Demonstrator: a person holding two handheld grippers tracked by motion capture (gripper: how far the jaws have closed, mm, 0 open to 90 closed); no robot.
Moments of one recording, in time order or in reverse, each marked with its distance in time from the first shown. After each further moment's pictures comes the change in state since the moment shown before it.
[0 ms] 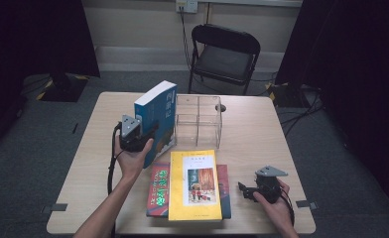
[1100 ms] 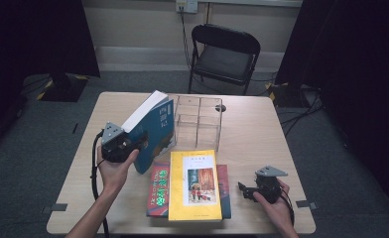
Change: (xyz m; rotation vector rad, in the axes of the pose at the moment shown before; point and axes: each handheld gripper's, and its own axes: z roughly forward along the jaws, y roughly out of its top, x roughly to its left) left arm 0.014 0.009 -0.050 0.097 -0.068 -0.031; right arm 0.000 0.000 0.000 0.000 0.000 0.003
